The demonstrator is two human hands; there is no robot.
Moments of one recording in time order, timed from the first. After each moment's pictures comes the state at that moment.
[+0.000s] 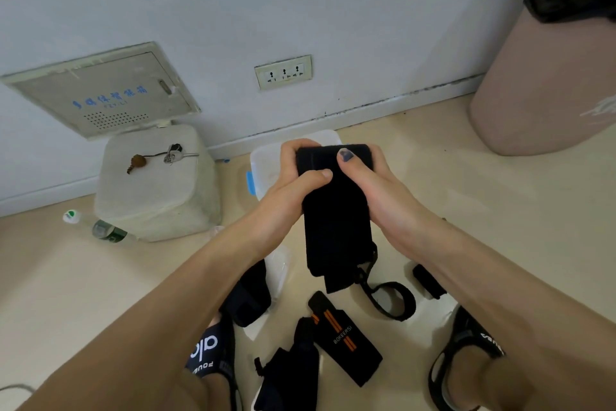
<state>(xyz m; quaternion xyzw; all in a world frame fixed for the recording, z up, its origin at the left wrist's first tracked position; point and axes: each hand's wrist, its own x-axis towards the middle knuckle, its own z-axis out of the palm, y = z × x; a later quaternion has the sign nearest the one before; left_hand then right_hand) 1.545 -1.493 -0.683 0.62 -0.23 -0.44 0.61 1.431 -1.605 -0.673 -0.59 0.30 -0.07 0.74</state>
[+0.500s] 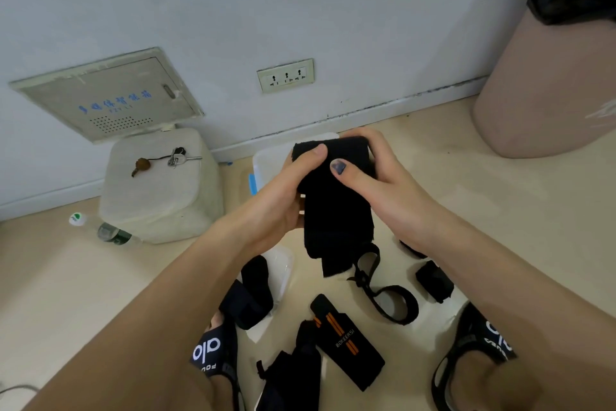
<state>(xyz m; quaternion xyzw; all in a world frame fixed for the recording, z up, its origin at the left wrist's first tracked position) 1.555 -1.494 -0.674 0.63 -0.18 -0.53 0.55 1.429 -1.621 -0.670 -0.67 0.21 -0.10 0.70</state>
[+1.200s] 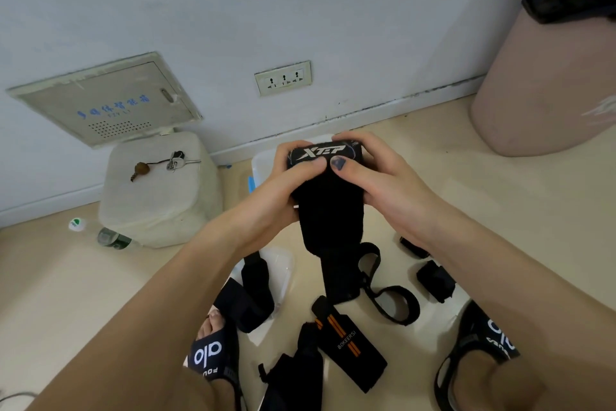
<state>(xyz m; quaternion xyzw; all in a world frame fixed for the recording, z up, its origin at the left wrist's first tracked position) 1.559 -1.490 -0.675 0.60 -0.18 -0.50 0.60 1.435 -1.625 -0.672 -0.63 0.25 -0.10 0.73</state>
